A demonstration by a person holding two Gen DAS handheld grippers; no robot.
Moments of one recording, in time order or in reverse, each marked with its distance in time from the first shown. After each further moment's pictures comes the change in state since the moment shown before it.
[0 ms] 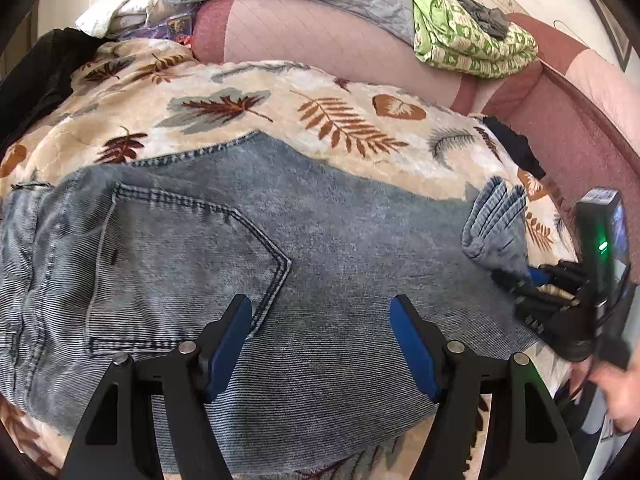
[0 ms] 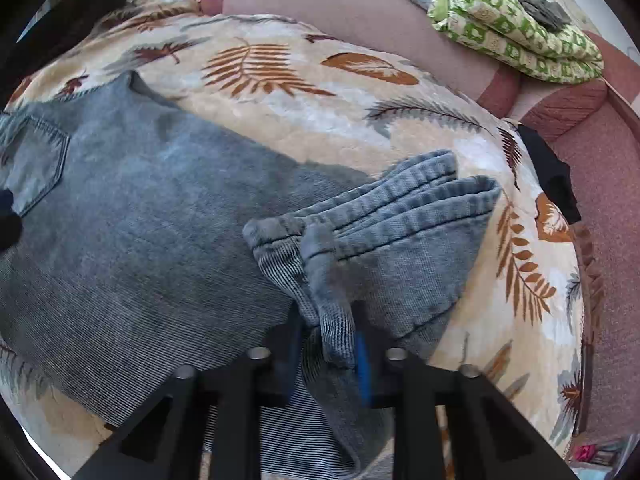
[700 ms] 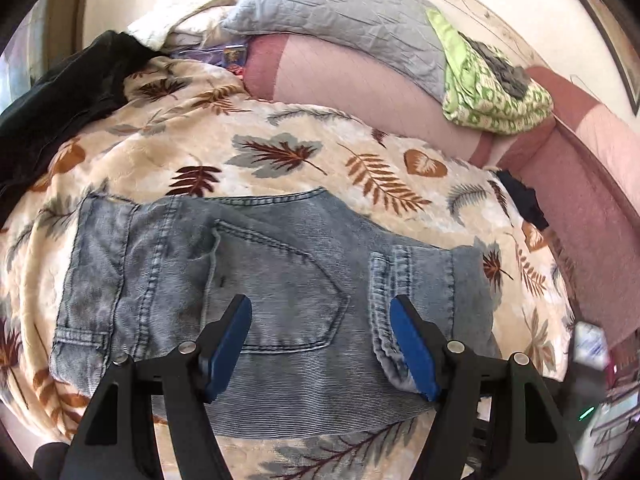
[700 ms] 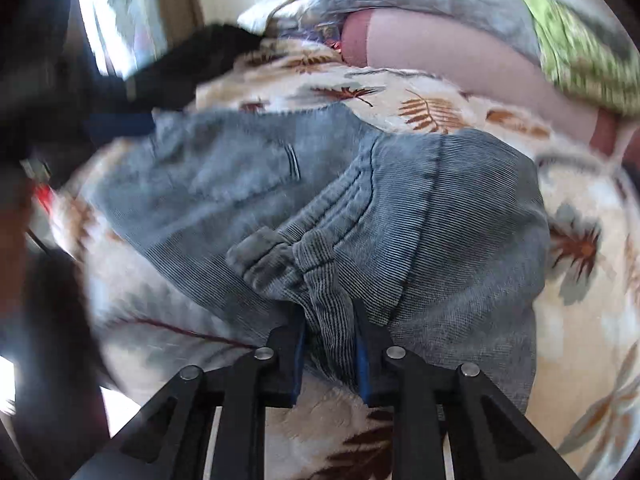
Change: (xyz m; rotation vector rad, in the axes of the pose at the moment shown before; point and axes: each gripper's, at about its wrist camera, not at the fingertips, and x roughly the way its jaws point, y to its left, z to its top) left arm -0.074 0.037 0.014 -0.095 -0.108 0.026; right arm -0.057 0.084 -0.037 -0.020 -0.228 0.536
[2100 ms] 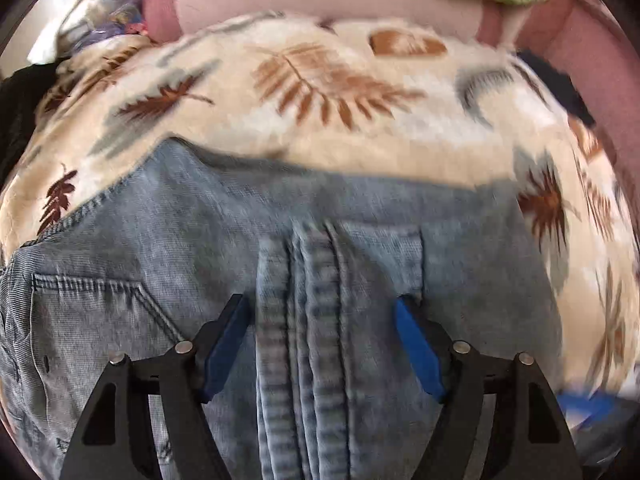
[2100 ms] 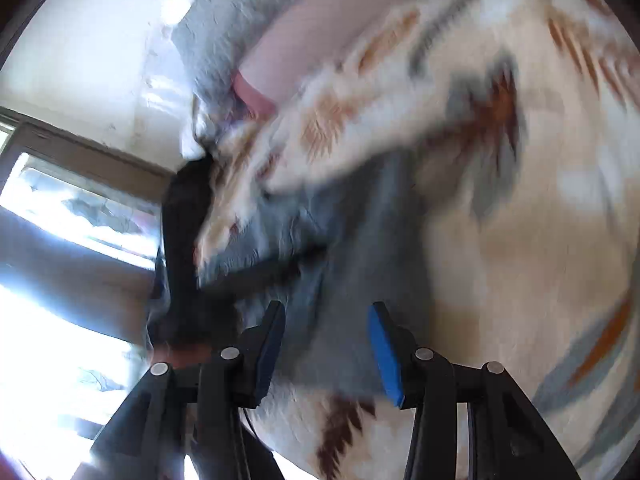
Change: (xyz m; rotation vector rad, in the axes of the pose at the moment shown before) left arm 0.166 -0.106 0.021 0.206 0.294 0.161; right arm 0.004 -0.151 -0.032 0.634 0.099 0.279
